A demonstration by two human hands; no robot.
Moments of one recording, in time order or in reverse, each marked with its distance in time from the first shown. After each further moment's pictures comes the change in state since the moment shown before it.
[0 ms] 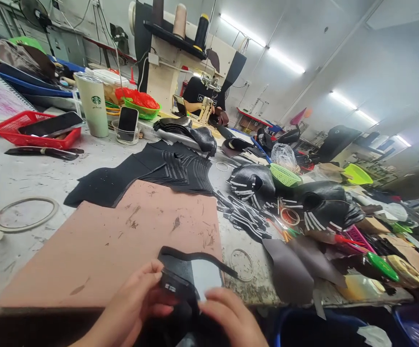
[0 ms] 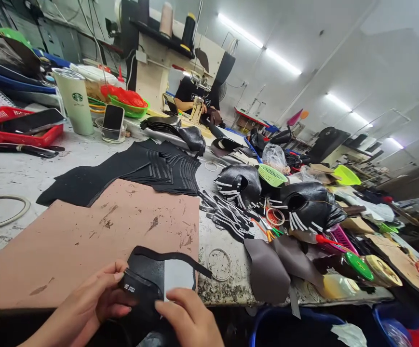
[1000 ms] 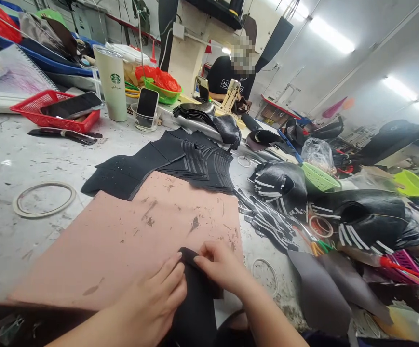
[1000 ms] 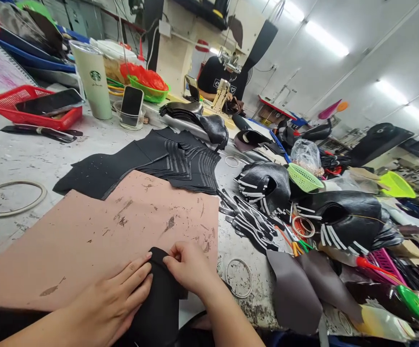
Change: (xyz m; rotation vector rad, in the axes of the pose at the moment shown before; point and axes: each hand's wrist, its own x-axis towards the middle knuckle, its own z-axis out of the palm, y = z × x) left_hand 0.033 -0.017 -0.046 1.908 -0.047 1.346; right_hand 0.129 0.026 0.025 0.106 -0.384 0.715
